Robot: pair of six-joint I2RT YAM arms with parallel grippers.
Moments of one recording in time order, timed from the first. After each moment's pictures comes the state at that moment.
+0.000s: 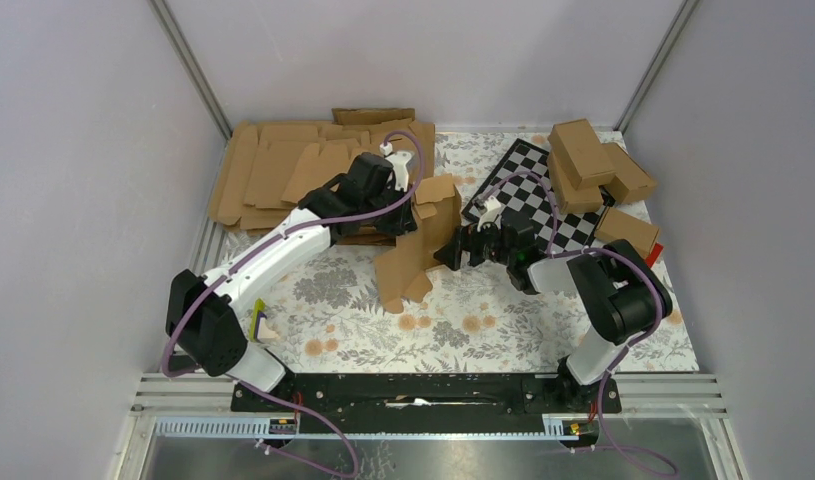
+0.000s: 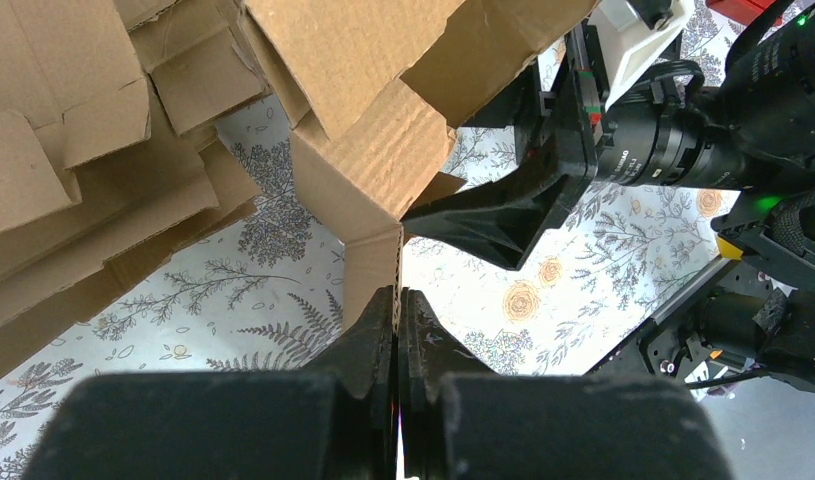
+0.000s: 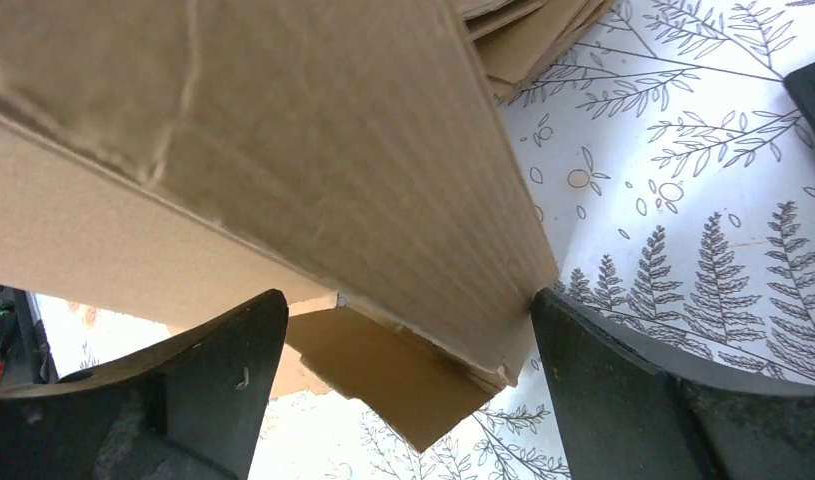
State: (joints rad) left arm -0.66 1.51 1.33 -0.55 0.18 -0.36; right arm 0.41 1.69 0.57 0.69 -0.50 0.34
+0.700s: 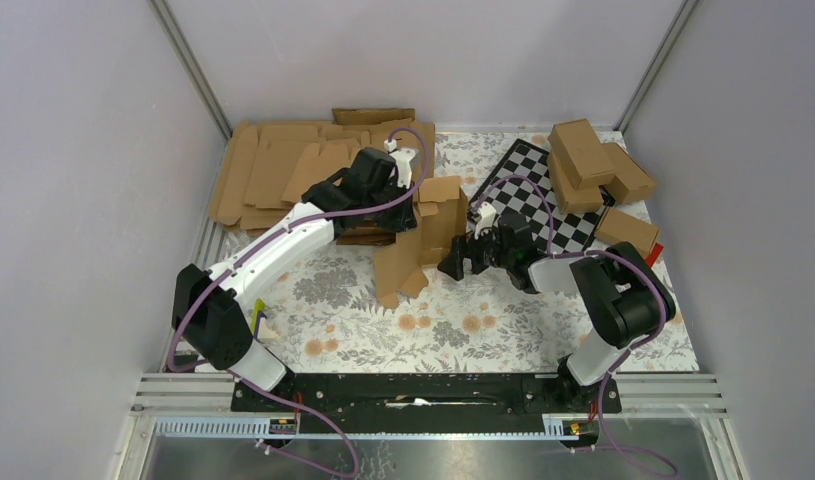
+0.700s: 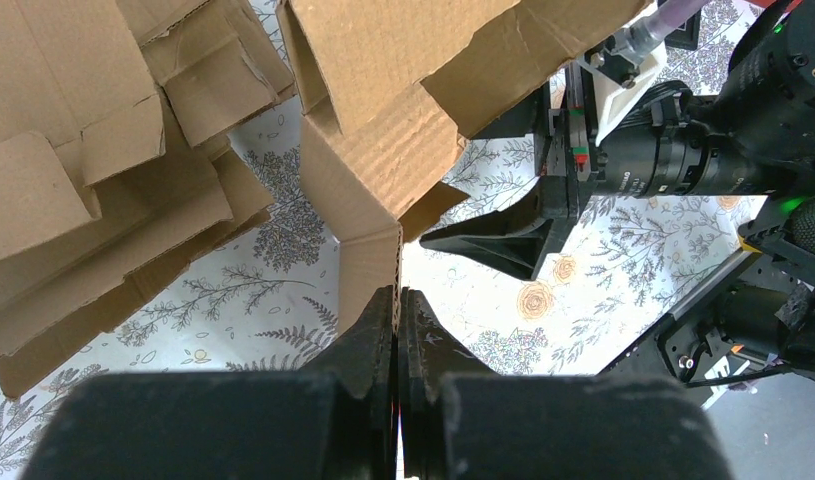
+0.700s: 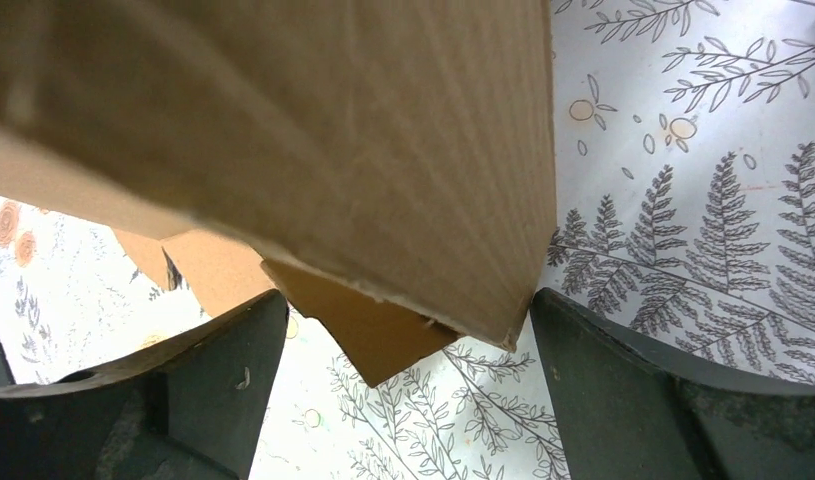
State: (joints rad) left arm -0.65 1.55 1.38 -0.59 0.19 -0.31; right arm 0.41 1.67 0.58 0.53 -0.53 0.19
